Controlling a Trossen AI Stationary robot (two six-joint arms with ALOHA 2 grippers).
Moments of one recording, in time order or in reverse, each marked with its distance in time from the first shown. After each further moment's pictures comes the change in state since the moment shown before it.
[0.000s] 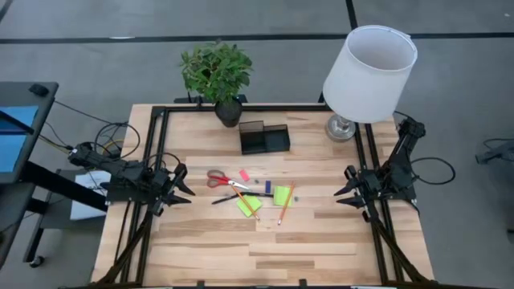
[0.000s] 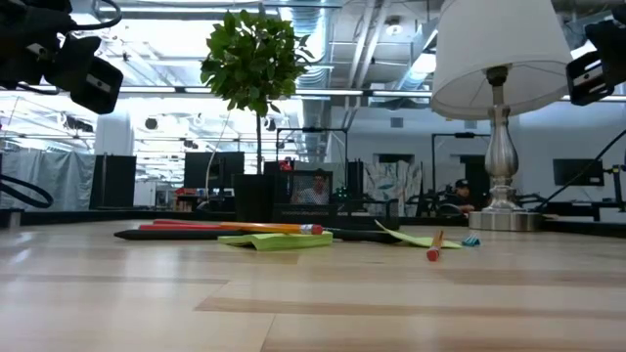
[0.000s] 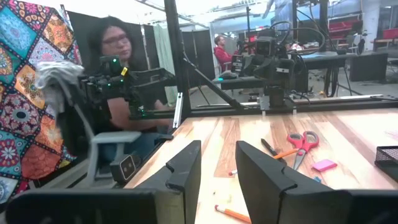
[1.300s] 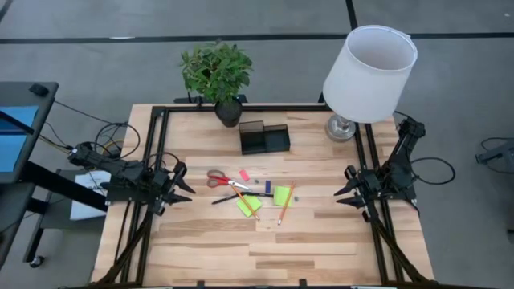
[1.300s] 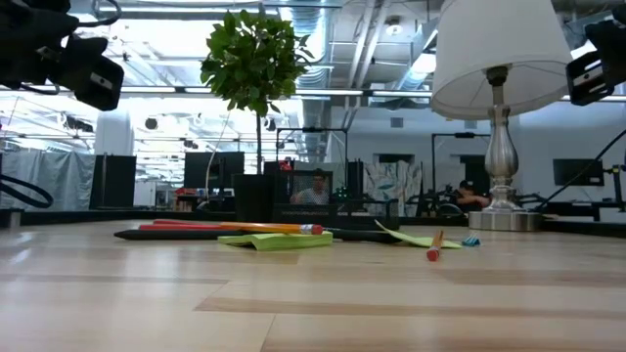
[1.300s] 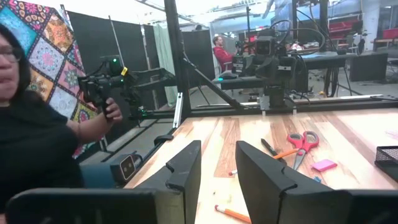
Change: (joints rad) left arm 0.000 0.000 0.000 0.006 -0.039 0.062; right arm 0.000 0.000 0.000 0.000 0.000 0.000
